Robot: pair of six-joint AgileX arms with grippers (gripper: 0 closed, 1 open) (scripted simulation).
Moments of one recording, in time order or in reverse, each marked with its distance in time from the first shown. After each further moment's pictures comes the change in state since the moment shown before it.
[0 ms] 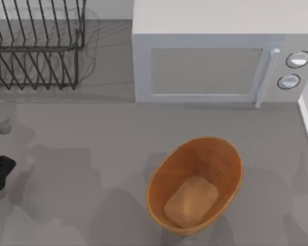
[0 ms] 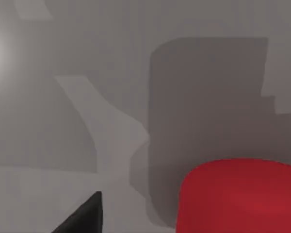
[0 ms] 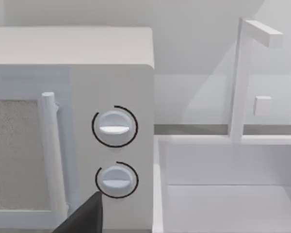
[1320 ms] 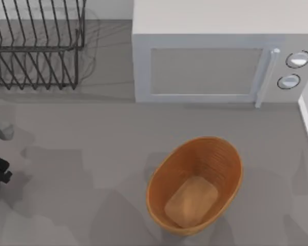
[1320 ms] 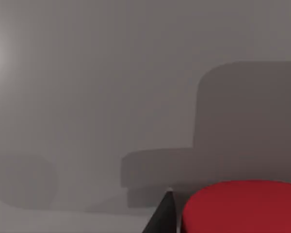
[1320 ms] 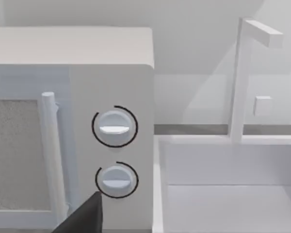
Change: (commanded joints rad) left arm 0.001 0.042 -0.046 0.076 0.000 0.001; right arm 0.000 0.000 0.000 0.000 0.000 0.000
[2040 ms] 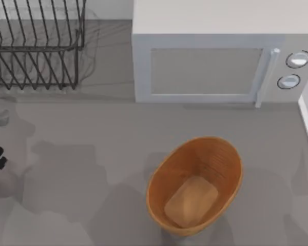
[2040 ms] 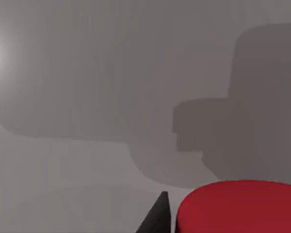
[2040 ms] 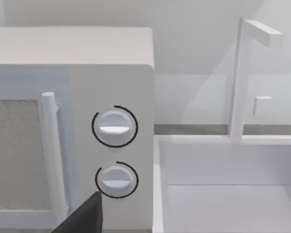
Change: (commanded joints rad) left arm 0.004 -0.047 0.110 -0.133 0.006 -0.006; right arm 0.000 0.000 0.000 0.000 0.000 0.000
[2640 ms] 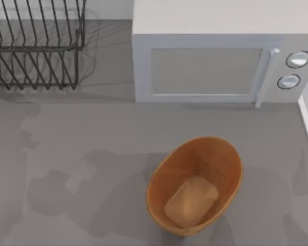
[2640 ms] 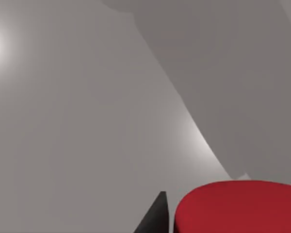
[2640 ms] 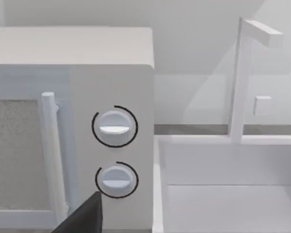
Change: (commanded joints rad) left arm -0.011 -0.151 0.330 -0.490 0.000 -0.006; right arm 0.000 0.000 0.000 0.000 0.000 0.000
